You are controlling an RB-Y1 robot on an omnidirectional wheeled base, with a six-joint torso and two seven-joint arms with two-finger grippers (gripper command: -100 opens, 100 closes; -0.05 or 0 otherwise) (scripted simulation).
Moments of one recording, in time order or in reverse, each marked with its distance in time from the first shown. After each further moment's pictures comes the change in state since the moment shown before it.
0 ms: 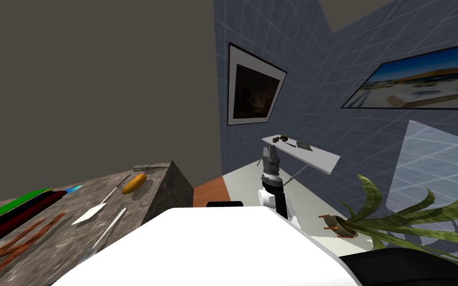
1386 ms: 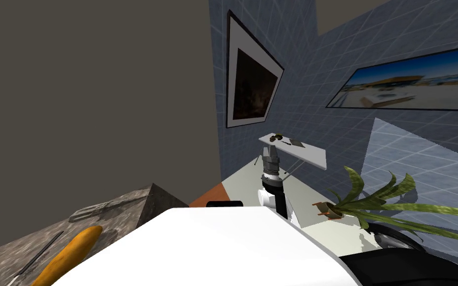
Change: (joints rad) left arm 0.188 0.087 -0.165 -0.043 -0.155 -0.135 -0.046; right arm 0.000 0.000 0.000 0.000 0.000 0.000 0.000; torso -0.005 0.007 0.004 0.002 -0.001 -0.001
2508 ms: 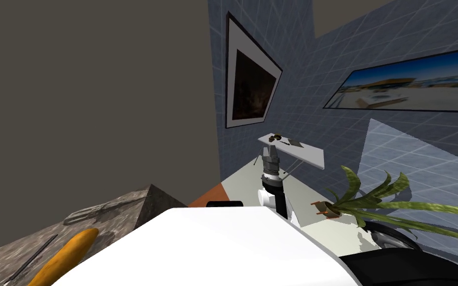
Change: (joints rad) left arm 0.036 -0.007 0.022 -0.008 0.002 -0.013 -0.001; right arm 0.000 0.000 0.000 0.000 0.000 0.000 0.000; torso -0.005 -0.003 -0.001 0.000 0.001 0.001
